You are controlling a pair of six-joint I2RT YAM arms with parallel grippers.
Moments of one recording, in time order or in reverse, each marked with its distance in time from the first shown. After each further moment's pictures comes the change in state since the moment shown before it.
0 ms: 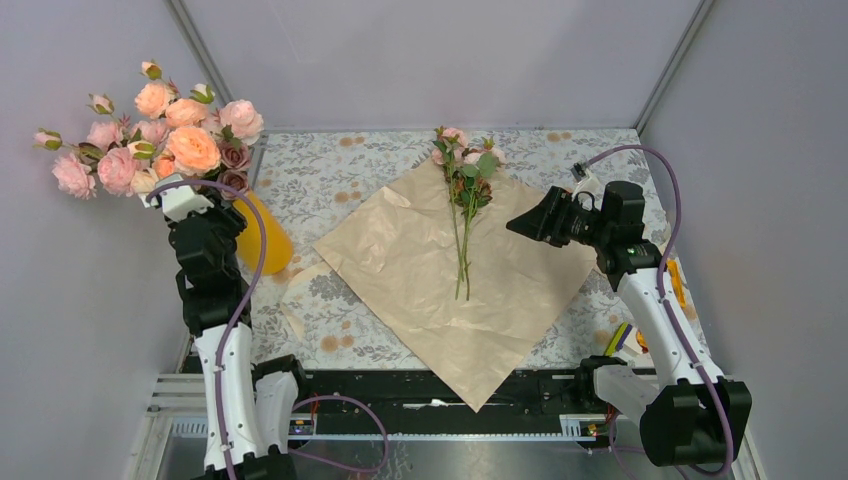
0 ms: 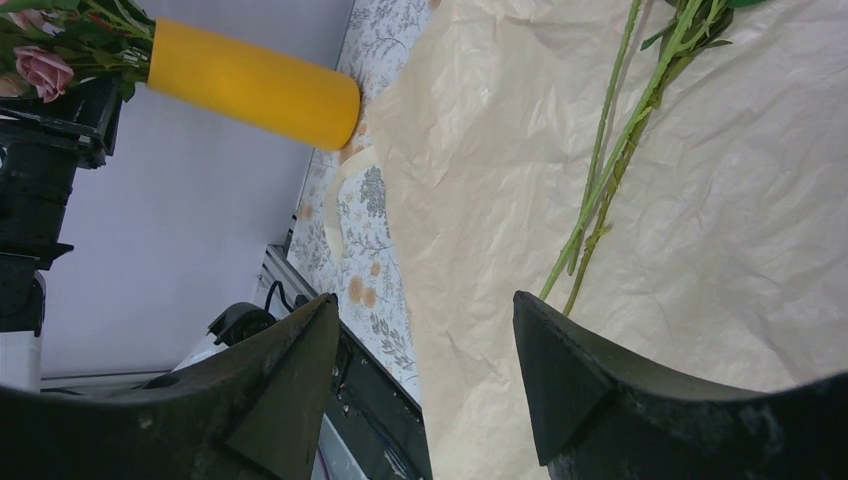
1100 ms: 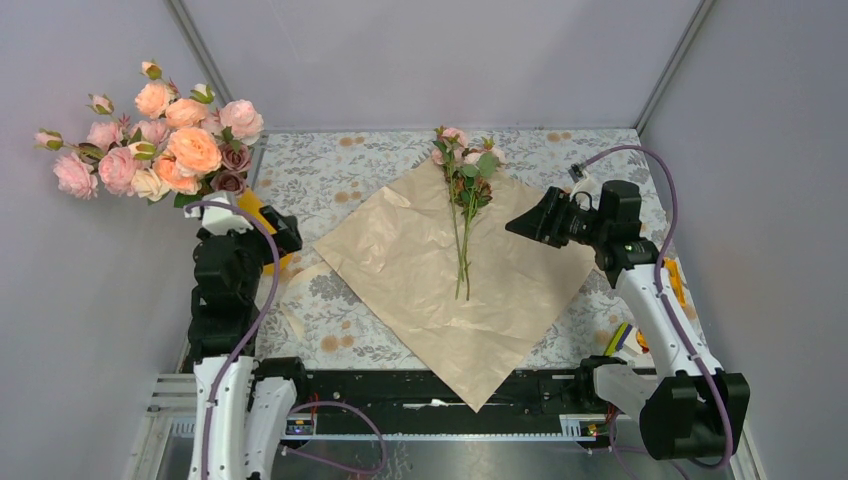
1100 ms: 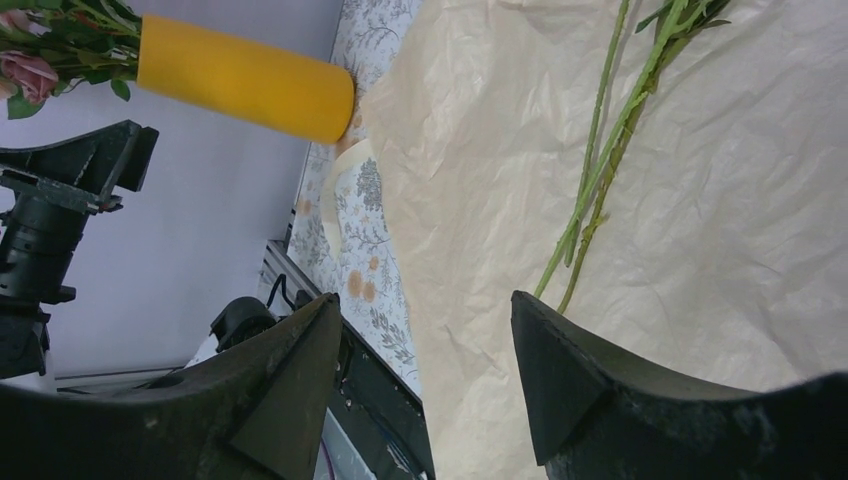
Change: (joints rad) left arm -0.189 -0.150 -0.005 -0.285 0.136 -0.078; right arm 0.000 0.028 0.000 -0.005 -0.011 0.000
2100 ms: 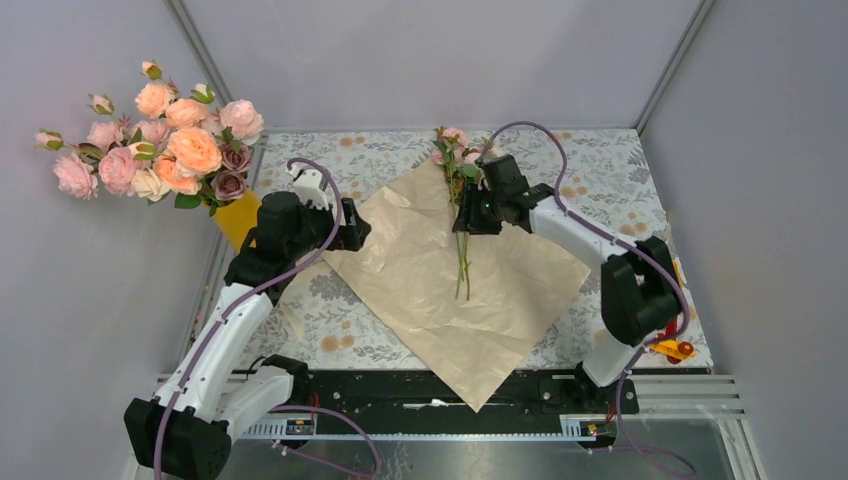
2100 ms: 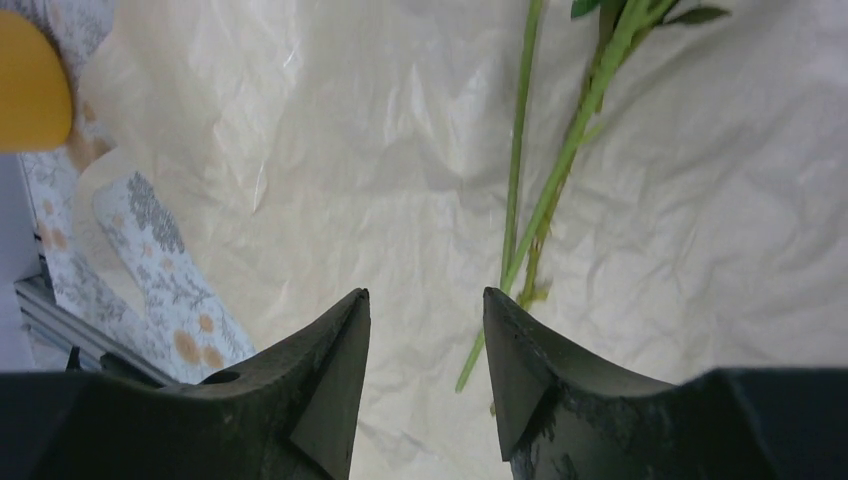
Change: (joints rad) left arm -0.376 0.386 0.061 0.068 0.205 0.085; right arm 0.453 0.590 0.402 -0.193 0.596 -0.036
